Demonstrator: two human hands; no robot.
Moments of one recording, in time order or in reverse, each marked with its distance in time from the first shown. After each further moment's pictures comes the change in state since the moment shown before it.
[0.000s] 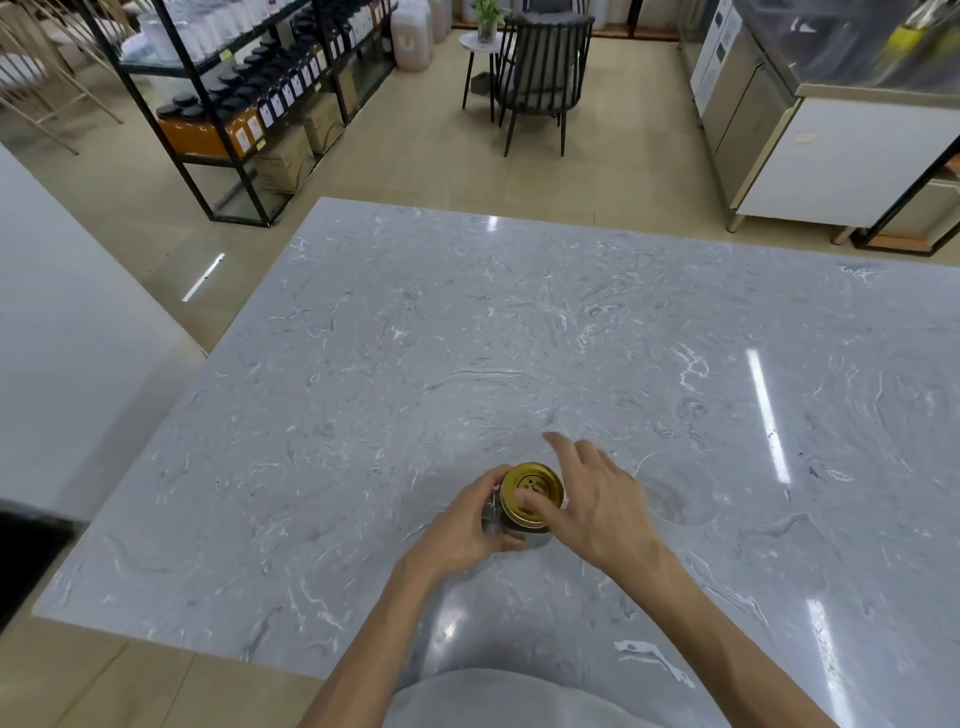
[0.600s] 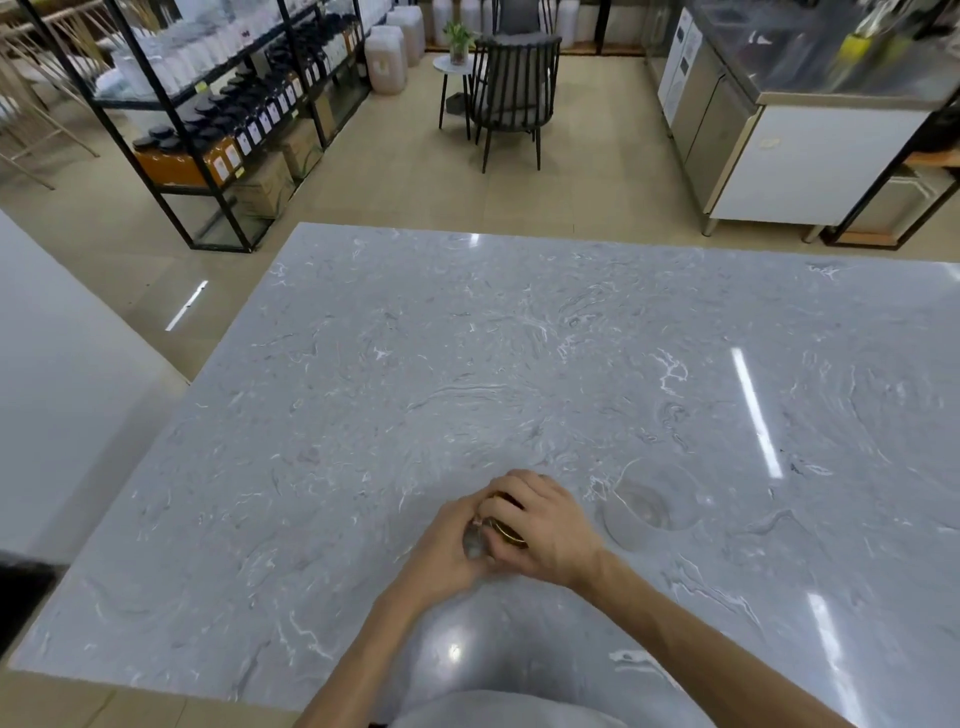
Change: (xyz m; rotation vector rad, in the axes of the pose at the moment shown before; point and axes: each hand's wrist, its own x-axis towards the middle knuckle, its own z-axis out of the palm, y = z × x) left_hand -0.005 0.002 0.002 0.113 0.093 0.214; right_hand 0.008 0.001 0.051 0.062 0.265 -0.494
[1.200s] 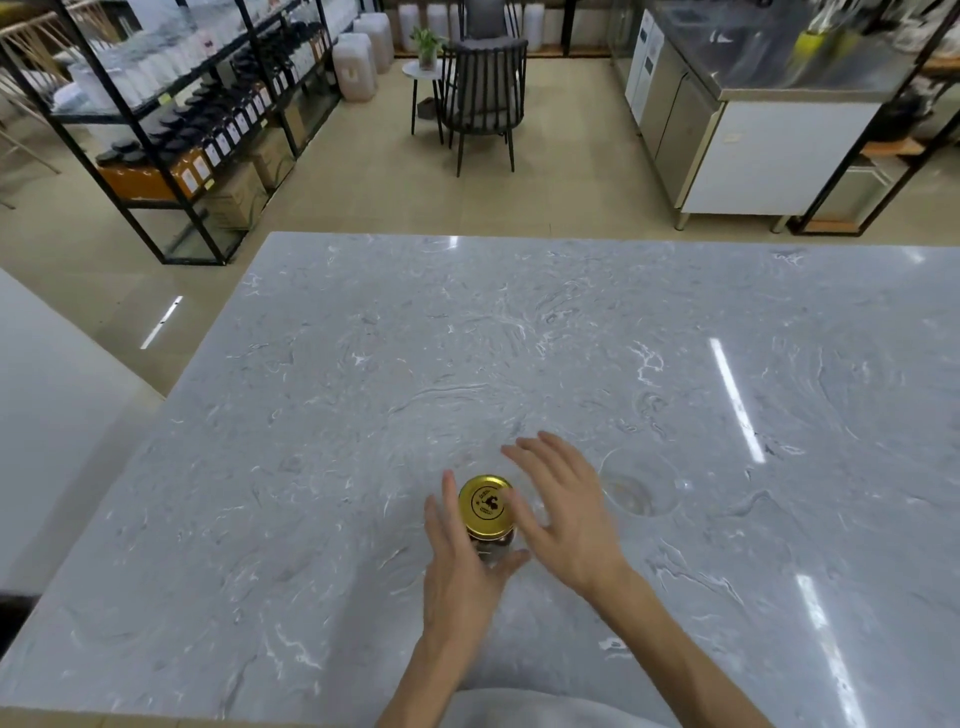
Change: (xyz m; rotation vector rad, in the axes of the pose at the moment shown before) left_hand -0.032 0.051 0.043 0.248 0.287 -0.377; right_hand -0.012 -0.008 -0.040 0.144 0.105 0.470
